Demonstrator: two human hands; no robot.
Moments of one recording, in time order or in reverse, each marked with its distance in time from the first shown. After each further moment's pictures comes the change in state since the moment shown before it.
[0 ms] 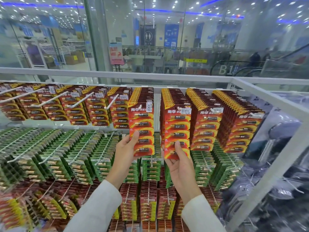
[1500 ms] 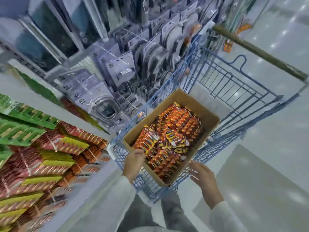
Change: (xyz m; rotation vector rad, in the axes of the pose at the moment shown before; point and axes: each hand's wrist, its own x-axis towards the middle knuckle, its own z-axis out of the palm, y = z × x) left_hand -0.269 -0.417 0.330 0.932 -0.718 -0.648; right_hand -0.318 -0.130 -0.539 -0.193 1.132 0.243
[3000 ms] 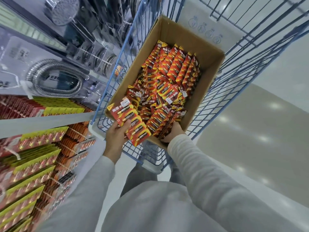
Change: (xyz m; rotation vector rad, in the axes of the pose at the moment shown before) left_hand 0.077 -0.023 -0.018 -0.210 -0.086 -0.074; right_hand 0.166 0.091 0.116 0.591 0.076 0.826
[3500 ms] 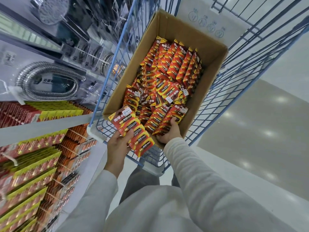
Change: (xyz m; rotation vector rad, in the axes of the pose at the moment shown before) left_hand -0.019 -0.012 0.007 0.041 0.036 -0.076; right_hand -0.007 0.009 0.013 0.461 0.025 -0.028
